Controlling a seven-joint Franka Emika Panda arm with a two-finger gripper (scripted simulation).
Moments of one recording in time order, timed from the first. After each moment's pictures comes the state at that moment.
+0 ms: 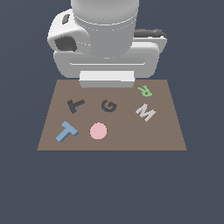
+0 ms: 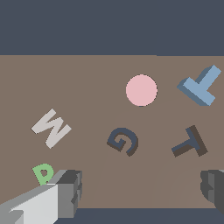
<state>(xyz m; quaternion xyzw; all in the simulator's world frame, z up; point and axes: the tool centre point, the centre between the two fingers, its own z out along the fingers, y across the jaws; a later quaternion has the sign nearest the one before) 0.001 -0.010 0.171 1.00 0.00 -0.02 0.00</state>
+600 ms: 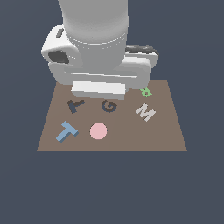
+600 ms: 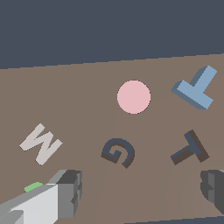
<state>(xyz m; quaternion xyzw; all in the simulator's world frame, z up) 0.016 -0.022 0.157 1.00 -0.04 -0.01 0.00</state>
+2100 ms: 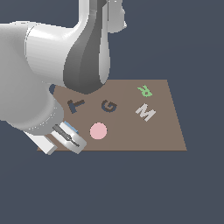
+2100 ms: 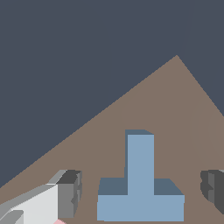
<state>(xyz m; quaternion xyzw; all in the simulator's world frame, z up) 0.095 -0.155 0.050 0.95 -0.32 0.00 0.00</state>
